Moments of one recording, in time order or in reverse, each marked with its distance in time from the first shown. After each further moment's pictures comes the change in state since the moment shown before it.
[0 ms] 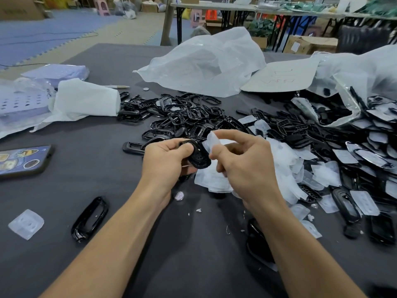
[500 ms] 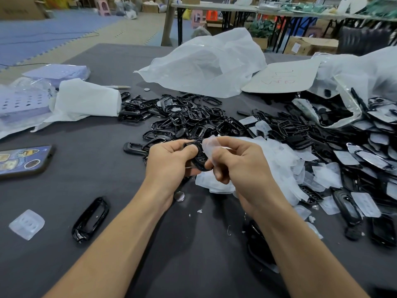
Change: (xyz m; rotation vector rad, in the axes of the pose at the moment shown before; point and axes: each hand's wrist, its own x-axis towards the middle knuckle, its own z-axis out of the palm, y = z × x) left_hand -0.002 0.000 0.002 0.011 -0.055 0.027; right_hand 0.002 0.001 0.003 0.218 -0.159 0.159
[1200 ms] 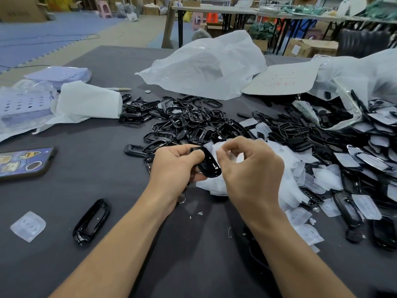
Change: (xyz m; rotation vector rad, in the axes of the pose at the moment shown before) left_hand -0.003 -0.007 0.001 0.113 -0.048 -0.043; right_hand 0.000 0.016 -0.001 -0.826 0.525 -0.590
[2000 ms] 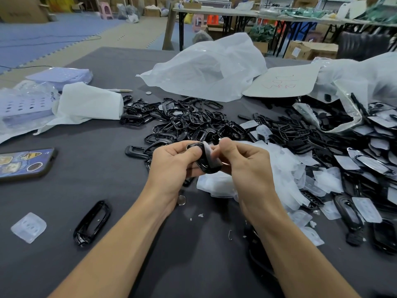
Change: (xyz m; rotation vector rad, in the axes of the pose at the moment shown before) left_hand -0.001 0.009 -0.002 -0.210 -0.064 0.098; right_hand 0.007 0.002 0.007 0.795 -0.316 0.509
